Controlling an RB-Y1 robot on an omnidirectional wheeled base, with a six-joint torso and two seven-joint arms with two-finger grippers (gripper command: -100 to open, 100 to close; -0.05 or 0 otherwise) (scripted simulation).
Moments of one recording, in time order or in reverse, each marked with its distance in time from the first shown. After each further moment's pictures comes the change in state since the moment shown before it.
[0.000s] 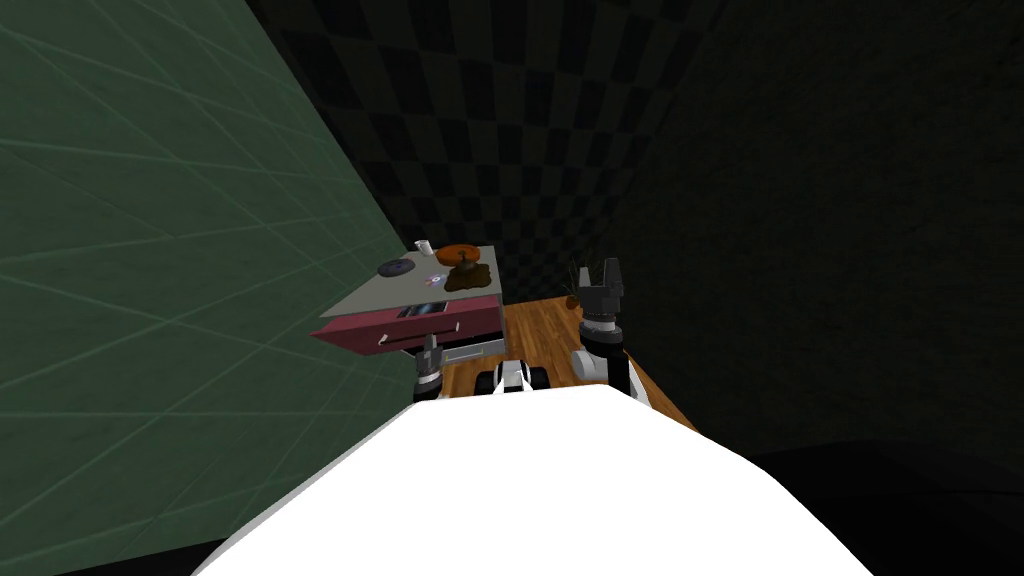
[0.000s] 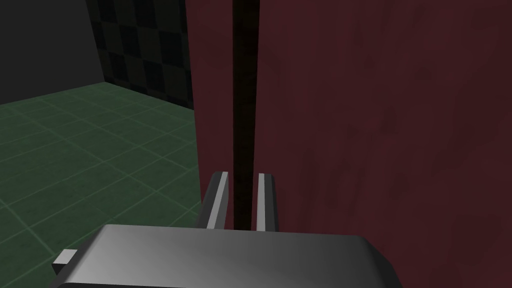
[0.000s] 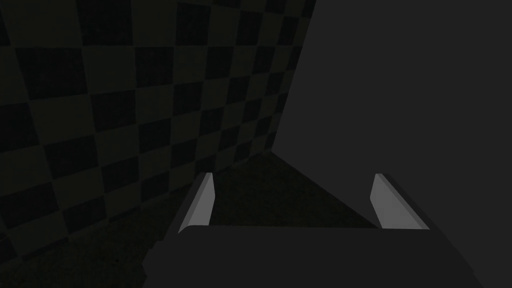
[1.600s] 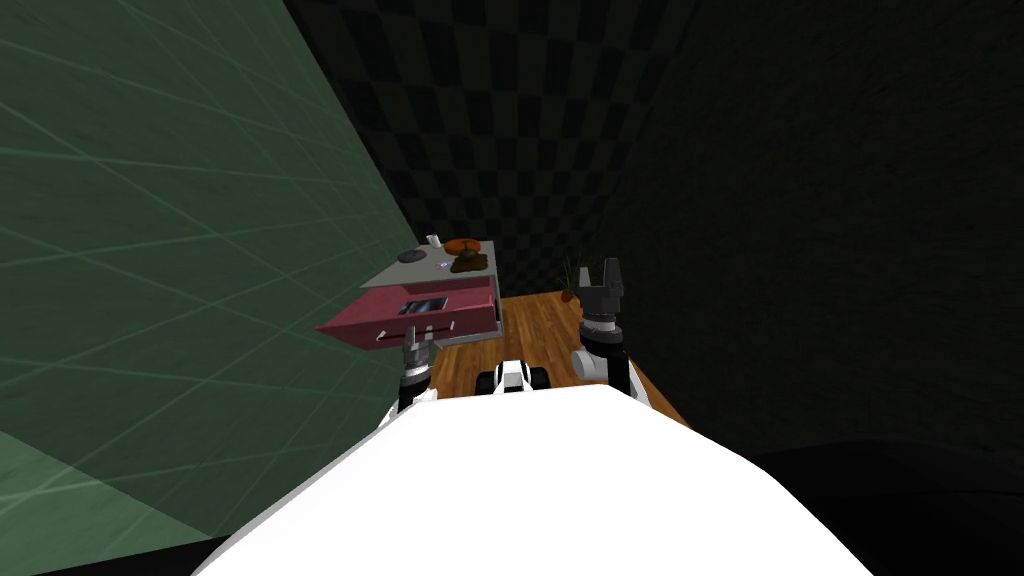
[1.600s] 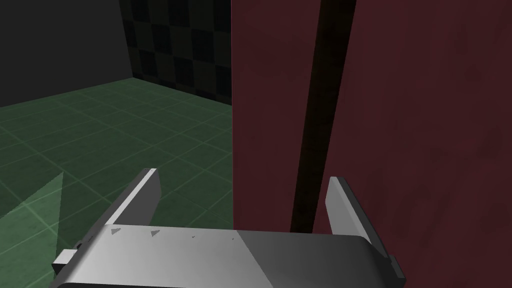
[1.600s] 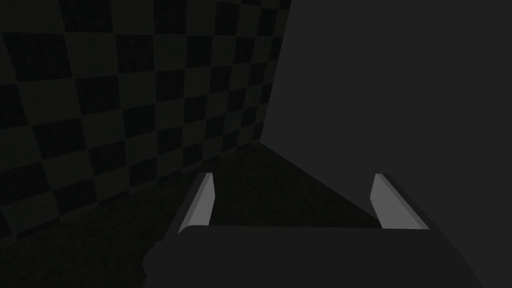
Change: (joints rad) left arm 0.027 0.087 0.023 -0.165 0.027 0.145 0.079; right arm 0.000 0.000 0.000 0.000 0.000 0.000 0.000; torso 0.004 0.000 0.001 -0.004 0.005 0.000
